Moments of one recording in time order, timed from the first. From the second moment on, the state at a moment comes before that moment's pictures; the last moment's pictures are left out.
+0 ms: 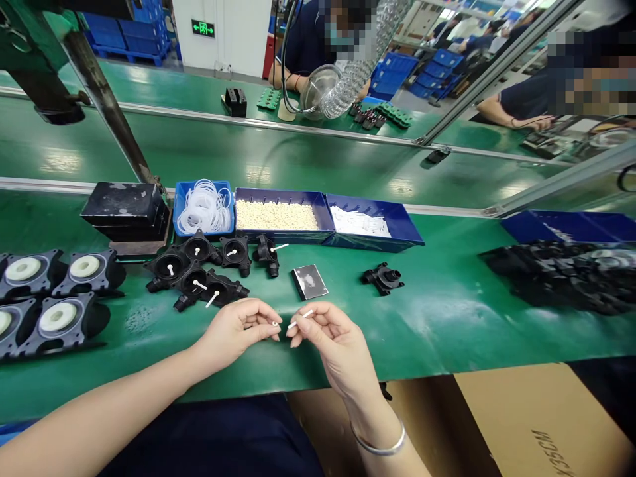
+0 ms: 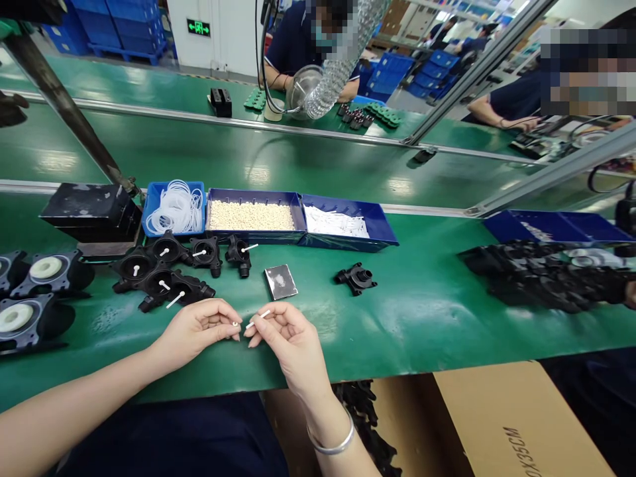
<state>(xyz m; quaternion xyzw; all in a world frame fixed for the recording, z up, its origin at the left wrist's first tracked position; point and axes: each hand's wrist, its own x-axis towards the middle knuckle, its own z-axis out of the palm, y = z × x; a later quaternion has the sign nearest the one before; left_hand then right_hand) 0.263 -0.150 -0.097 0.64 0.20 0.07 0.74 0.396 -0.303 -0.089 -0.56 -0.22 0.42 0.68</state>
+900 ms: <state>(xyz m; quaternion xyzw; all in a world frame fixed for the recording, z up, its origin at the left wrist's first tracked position) 0.257 -0.145 -0.096 0.30 0.17 -0.01 0.94 0.365 -0.288 -0.080 -0.61 -0.51 0.03 0.60</state>
